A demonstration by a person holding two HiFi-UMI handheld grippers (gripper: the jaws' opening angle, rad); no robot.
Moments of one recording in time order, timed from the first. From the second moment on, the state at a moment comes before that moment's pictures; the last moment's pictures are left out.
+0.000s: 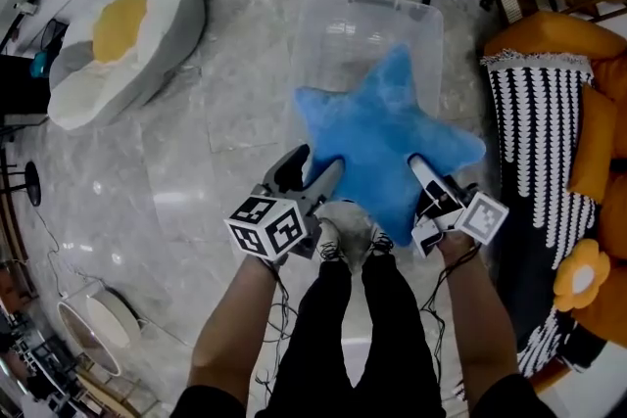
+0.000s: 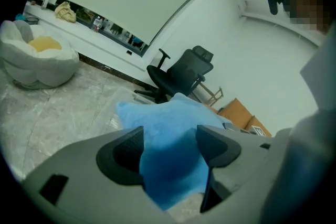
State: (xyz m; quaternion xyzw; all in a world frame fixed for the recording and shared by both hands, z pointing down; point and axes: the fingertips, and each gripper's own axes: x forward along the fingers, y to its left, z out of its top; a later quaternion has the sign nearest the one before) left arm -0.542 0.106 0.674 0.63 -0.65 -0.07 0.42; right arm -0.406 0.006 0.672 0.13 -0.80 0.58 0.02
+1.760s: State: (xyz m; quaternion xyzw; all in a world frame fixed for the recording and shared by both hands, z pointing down) left arm -0.517 0.097 0.599 0.68 -0.63 0.01 0.36; right arm -0.432 0.024 0.634 0.15 -0.89 0.38 0.19
